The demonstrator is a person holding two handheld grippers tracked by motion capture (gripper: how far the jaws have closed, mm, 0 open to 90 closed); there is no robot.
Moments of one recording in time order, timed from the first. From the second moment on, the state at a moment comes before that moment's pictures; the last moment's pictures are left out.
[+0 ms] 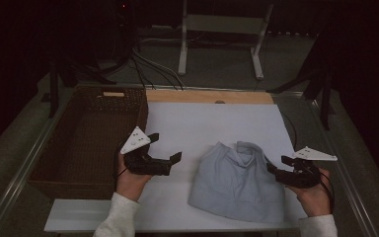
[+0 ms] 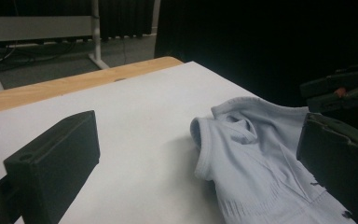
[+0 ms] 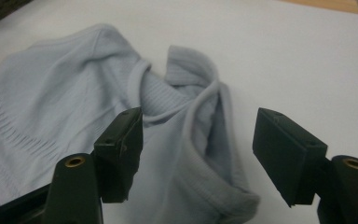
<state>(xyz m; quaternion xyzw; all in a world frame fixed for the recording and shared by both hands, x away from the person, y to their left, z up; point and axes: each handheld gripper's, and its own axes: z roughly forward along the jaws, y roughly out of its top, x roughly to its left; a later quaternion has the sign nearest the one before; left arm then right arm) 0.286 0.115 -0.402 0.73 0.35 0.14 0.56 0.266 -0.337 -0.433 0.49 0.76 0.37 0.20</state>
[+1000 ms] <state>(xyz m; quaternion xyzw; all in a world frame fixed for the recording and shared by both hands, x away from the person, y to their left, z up) 0.286 0.108 -0.406 0.74 0.35 0.14 0.56 0.271 -0.352 -0.450 0.51 0.77 0.33 0.21</state>
